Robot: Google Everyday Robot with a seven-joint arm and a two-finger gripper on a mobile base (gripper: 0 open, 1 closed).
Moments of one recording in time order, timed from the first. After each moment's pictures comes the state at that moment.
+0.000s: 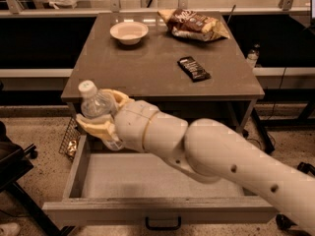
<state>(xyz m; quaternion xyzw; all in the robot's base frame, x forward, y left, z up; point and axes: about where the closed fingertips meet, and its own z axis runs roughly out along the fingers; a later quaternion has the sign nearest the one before) 0.466 0.135 0.905 -0.42 0.58 0.29 0.63</state>
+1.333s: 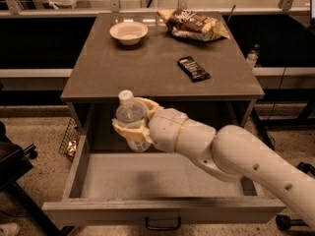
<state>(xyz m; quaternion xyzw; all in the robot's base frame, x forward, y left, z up) 0.487 0.071 0.861 -0.40 0.58 0.31 0.64</state>
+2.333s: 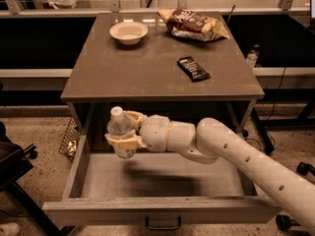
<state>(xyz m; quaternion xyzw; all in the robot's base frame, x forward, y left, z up) 0.507 0.110 0.788 -0.47 0.50 0.43 0.59</state>
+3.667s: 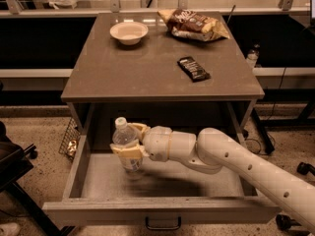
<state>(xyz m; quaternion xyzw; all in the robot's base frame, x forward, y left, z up) 0.503 0.101 0.742 -0.45 0.56 0.43 0.55</state>
